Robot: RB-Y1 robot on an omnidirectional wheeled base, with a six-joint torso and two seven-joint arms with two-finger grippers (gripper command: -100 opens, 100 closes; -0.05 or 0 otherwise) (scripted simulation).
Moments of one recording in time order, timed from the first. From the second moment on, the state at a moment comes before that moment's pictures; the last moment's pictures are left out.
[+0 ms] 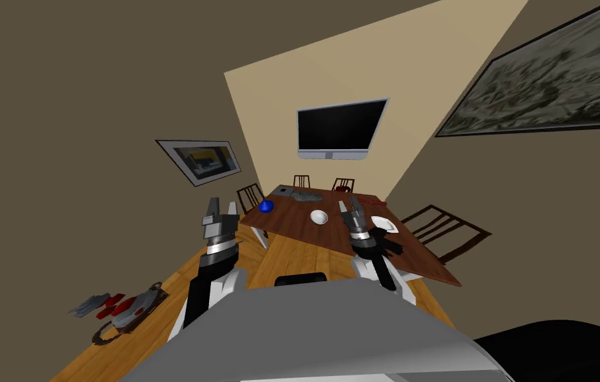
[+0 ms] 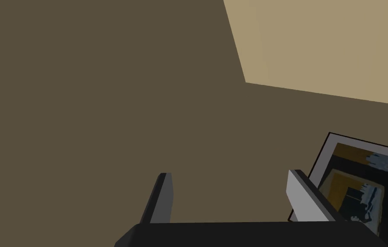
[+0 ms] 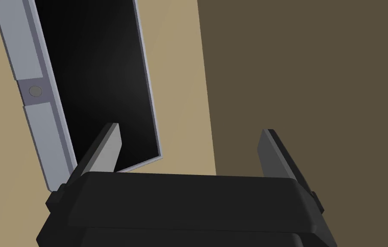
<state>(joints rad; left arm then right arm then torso) 0.54 -0.02 -0.04 -2.36 0.08 -0.44 -0.06 0.45 -0.22 0.06 -2.13 -0.01 -0.58 -0.11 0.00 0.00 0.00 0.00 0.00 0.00</state>
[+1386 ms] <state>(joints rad) 0.54 -0.02 -0.04 -2.36 0.08 -0.44 -0.06 0.43 -0.65 0.11 -1.78 0.33 -0.52 -0.03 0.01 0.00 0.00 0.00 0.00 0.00</state>
